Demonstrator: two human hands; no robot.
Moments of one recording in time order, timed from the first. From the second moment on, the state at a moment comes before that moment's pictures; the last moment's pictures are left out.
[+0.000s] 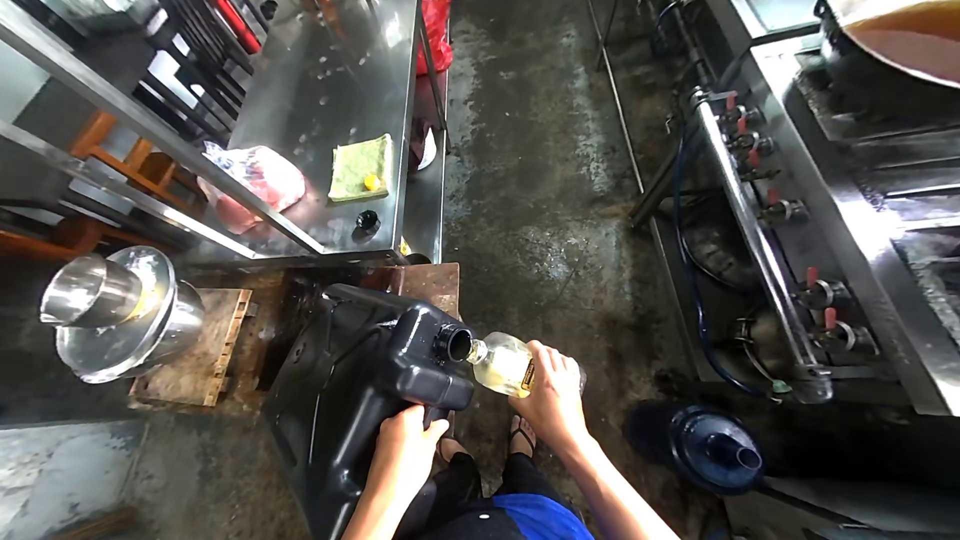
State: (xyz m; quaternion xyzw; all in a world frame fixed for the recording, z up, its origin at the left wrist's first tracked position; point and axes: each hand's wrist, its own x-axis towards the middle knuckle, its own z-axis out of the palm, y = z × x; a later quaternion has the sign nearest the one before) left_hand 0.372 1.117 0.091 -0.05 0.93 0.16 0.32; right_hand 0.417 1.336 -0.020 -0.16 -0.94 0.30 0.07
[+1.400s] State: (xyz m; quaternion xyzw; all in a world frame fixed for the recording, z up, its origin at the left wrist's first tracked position) left_hand 0.372 1.118 0.089 -0.05 0.93 0.16 0.32; right_hand 0.418 1.336 -0.021 -0.17 -0.94 0.30 0.07
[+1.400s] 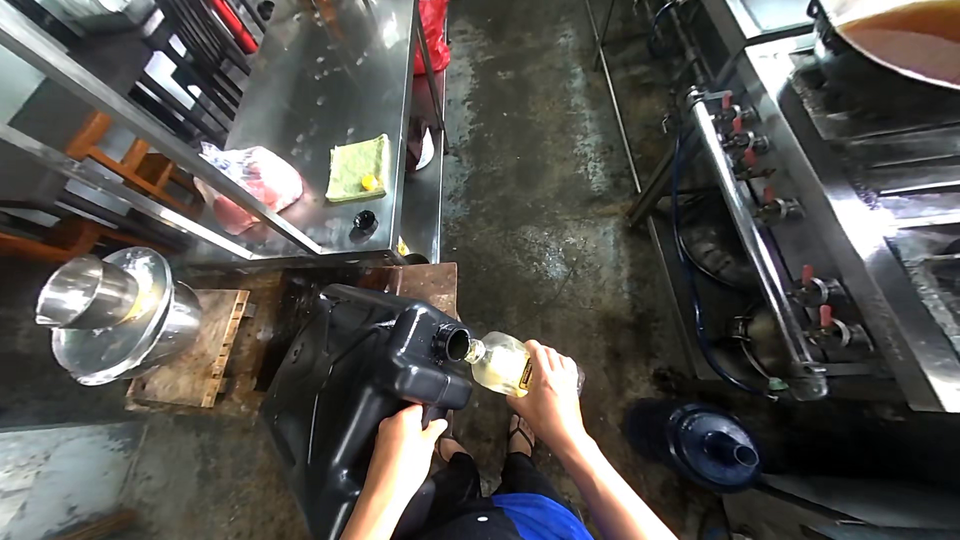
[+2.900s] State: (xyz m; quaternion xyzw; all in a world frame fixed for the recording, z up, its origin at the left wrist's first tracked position) left_hand 0.373 1.117 0.089 -0.05 0.93 0.16 0.32; right_hand 0.418 1.334 -0.020 -0.17 -0.94 0.30 0.07
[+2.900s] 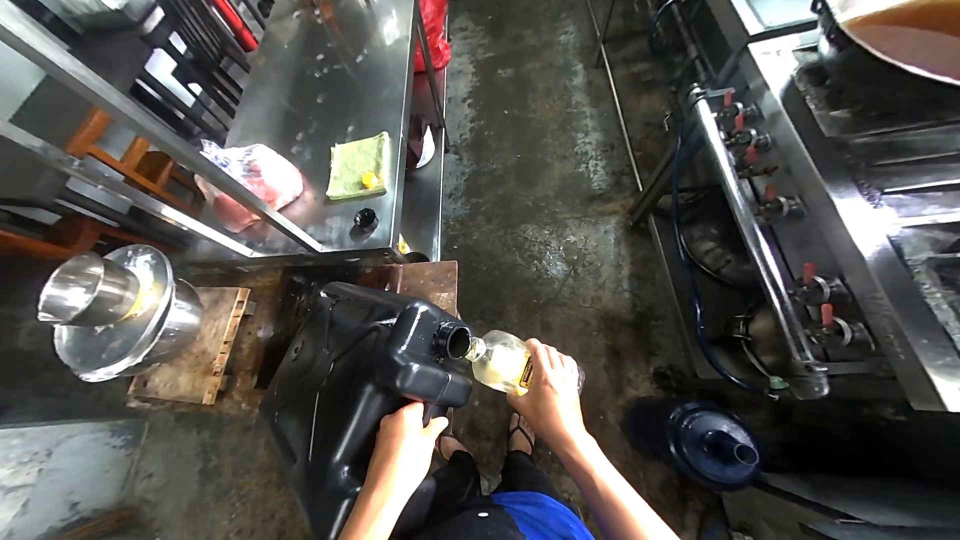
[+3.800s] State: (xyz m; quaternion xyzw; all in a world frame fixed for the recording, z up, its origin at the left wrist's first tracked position) left_hand 0.374 1.116 0.107 -0.05 0.91 0.20 0.36; right_hand 0.414 1.336 -0.017 -0.14 -0.94 0.29 0.05
